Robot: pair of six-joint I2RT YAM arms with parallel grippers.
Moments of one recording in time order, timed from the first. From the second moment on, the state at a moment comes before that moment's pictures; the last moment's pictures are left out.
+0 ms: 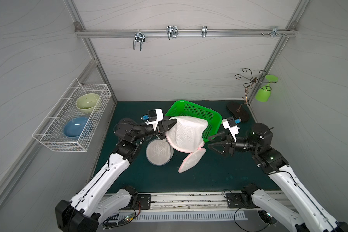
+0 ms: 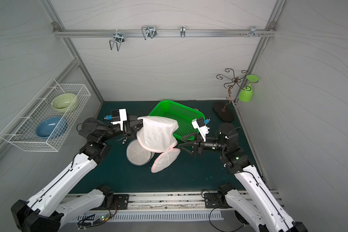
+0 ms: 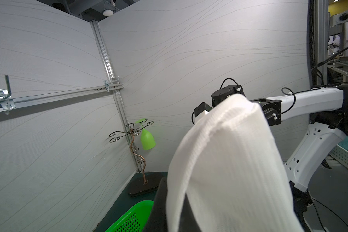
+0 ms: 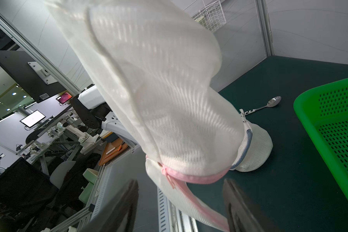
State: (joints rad) left arm -0.45 1.00 0.95 0.43 0.85 -0.03; right arm 0.48 0.79 0.88 -0.27 -1.02 0.32
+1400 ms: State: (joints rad) left arm -0.47 0.92 0.72 0.13 0.24 -0.31; right arm 0.62 0.85 1.00 -0.54 -0.59 0.29
